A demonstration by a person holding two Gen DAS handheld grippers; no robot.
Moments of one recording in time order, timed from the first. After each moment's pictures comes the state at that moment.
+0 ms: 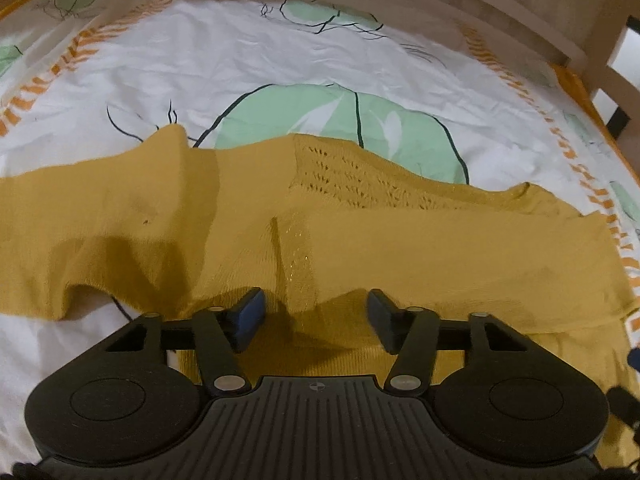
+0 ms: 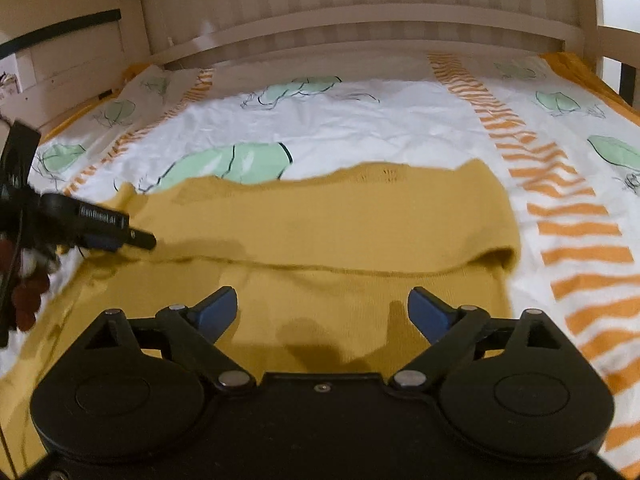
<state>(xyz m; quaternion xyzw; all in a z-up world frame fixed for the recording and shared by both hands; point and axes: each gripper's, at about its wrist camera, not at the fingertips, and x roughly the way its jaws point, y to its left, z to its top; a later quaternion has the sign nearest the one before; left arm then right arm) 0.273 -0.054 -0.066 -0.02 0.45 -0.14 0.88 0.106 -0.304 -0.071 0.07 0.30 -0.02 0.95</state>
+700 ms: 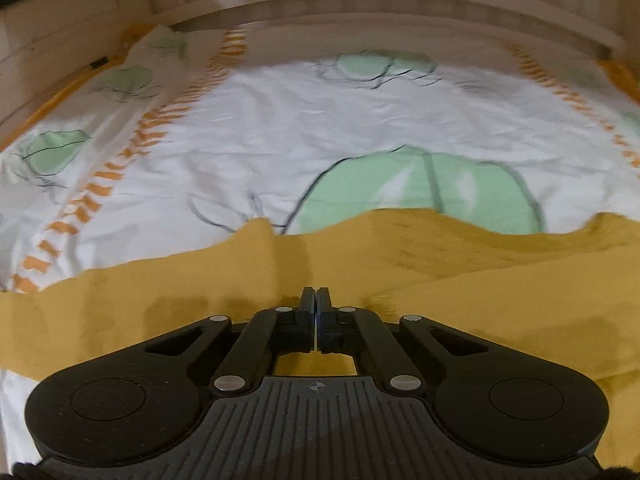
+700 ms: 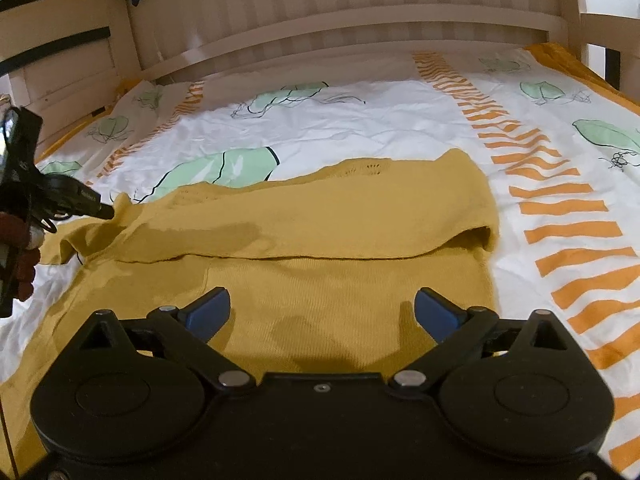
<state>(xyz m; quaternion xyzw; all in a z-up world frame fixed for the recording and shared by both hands) 0.293 -0.055 -0.043 0.08 0.38 -0.03 0.92 0.095 -0.314 -0.076 0.10 0.29 -0.03 0.95</state>
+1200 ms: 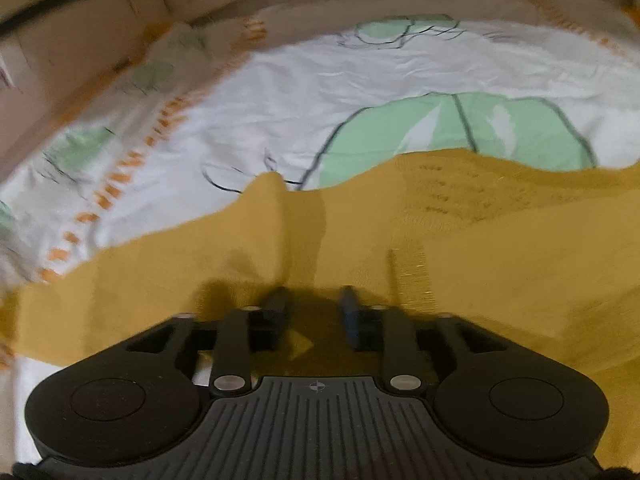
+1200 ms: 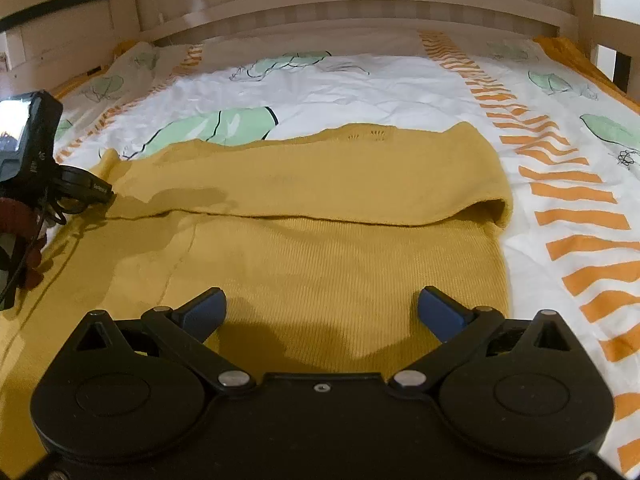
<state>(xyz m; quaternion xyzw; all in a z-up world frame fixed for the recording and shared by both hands) 0.289 -0.076 -0.083 0.16 0.38 0.05 0.91 0.105 -0.302 -0.095 0.06 0.33 -0.03 0.94</state>
